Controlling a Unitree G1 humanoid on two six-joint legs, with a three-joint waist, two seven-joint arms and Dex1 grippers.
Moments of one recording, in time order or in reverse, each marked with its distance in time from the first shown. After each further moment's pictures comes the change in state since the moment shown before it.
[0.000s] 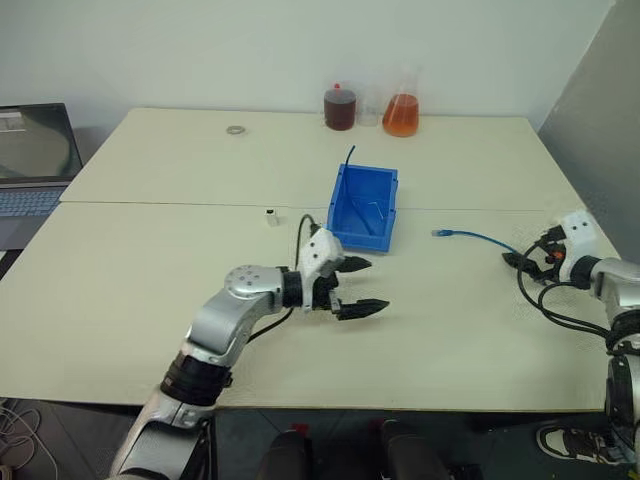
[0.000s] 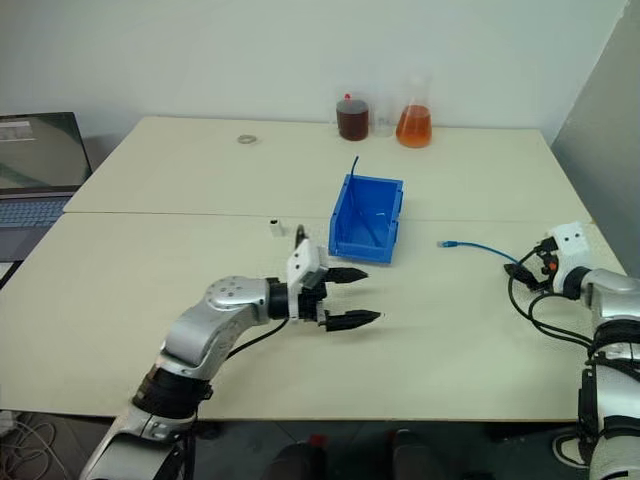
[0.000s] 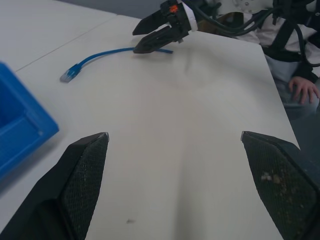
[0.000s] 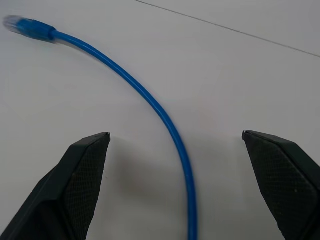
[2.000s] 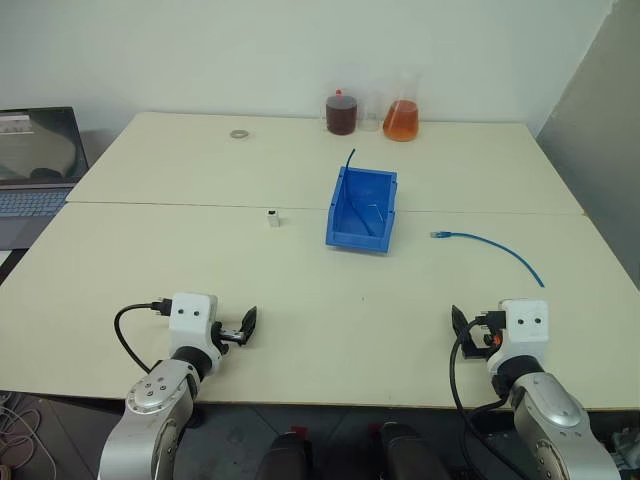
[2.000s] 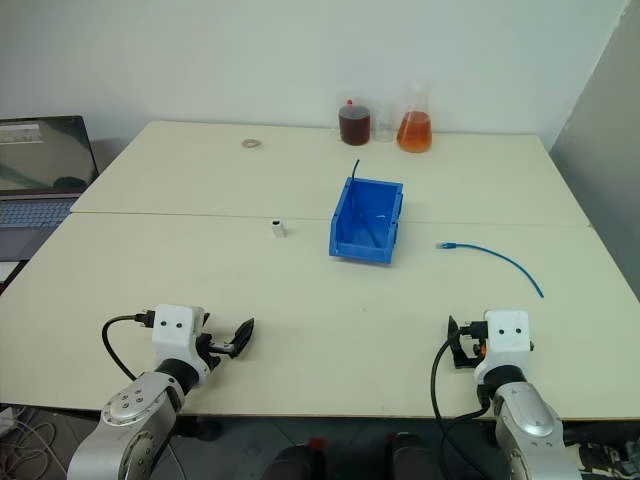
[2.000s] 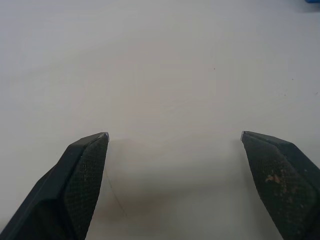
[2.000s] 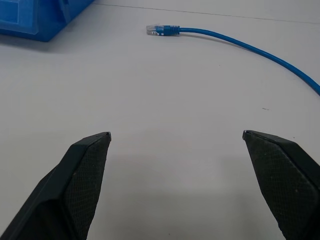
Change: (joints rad) left arm 0.618 -0.093 0.356 -0.304 0.150 0.009 0.706; right arm 1.096 0.570 -0.001 -1.868 0.052 0.625 -0.771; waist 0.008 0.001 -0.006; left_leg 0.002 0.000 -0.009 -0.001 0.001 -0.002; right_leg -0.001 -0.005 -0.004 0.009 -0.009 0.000
